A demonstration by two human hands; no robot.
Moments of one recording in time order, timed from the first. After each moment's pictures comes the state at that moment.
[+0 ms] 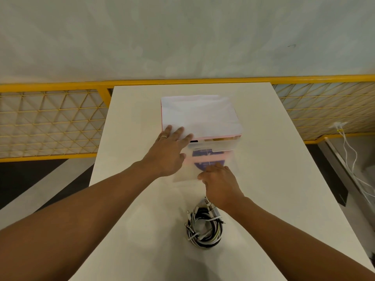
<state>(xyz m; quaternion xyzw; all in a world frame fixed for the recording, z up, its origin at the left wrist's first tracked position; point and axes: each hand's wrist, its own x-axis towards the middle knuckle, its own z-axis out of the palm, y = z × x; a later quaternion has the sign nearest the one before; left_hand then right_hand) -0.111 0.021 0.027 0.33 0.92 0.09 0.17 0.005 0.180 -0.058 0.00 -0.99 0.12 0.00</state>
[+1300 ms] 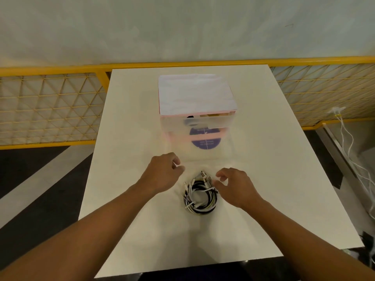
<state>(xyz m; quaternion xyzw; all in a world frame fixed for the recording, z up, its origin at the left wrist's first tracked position) -0.009 -0.014 -0.003 0.12 0.91 0.31 0.27 0.096 0.195 -0.051 -0.19 -0.93 0.28 -0.12</state>
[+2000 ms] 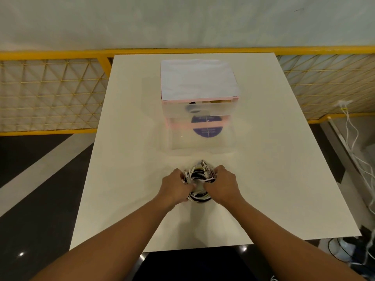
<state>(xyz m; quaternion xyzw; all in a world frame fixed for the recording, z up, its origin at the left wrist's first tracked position) 0.059 0.001 -0.059 -0.06 0.84 0.39 0.37 0.107 0.150 -0.074 -0.31 -0.87 0.36 -0.15</state>
